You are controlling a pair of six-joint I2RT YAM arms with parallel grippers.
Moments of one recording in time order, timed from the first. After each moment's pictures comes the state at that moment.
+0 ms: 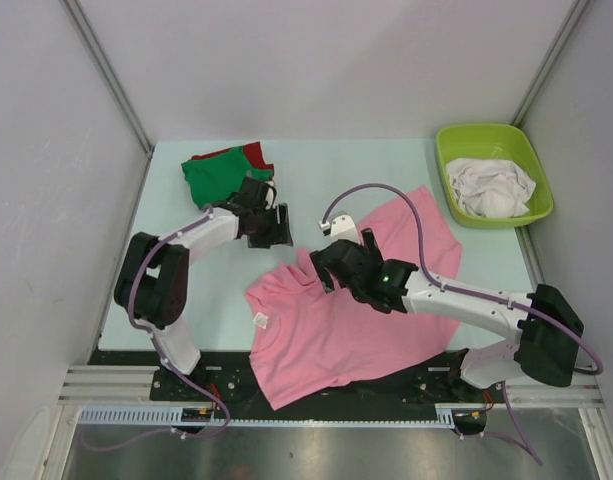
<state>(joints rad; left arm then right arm) -0.39 1.73 1.16 -0.42 0.13 -0.43 1.06 1.39 1.02 -0.41 0.62 0.35</state>
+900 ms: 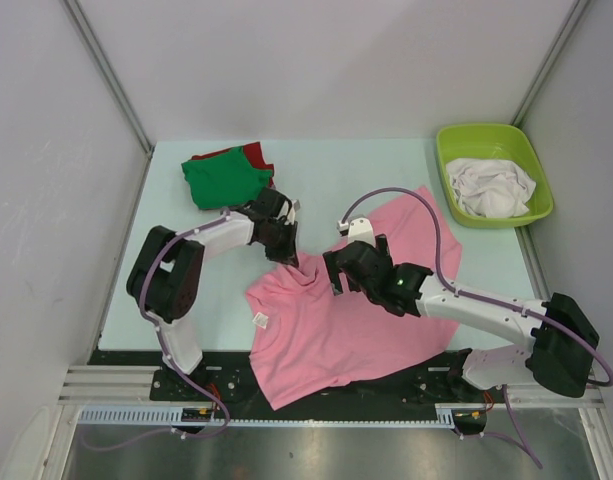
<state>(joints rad) -0.47 1.83 1.15 -0.44 0.34 -0.36 1.01 1.30 0.90 -0.39 0.54 0.44</state>
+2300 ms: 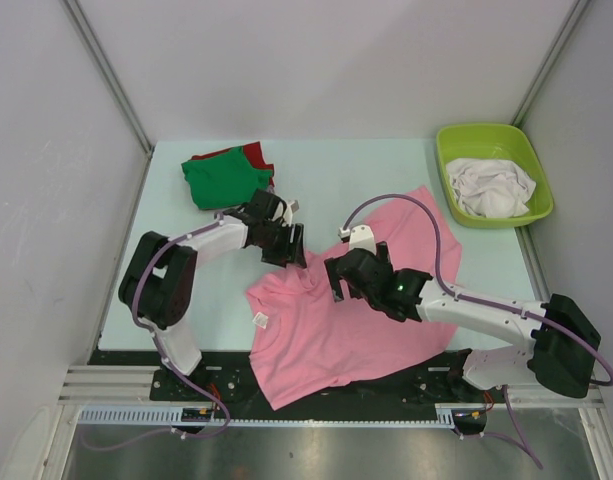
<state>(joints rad) -0.46 1.75 1.10 -0.44 0.37 -0.30 1.03 1.29 0.86 -0.39 0.53 0.49</state>
